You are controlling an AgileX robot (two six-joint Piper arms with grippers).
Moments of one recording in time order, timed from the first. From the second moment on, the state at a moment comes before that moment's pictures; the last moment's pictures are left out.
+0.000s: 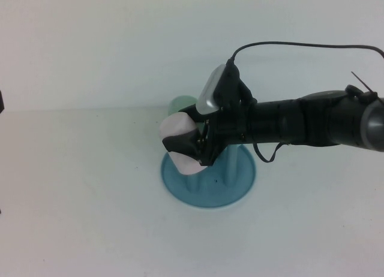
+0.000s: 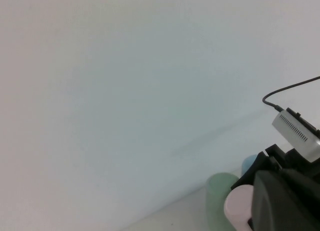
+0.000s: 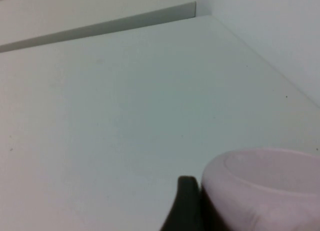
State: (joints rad) right arm 0.47 2.06 -1.37 1.71 0.70 -2.08; left arm -0.36 0.60 -0.79 -0.34 0.34 0.39
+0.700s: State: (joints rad) right arm 0.47 2.03 -1.37 1.71 0.70 -2.03; left arm -0.36 0.60 -0.79 -0.34 0.33 0.38
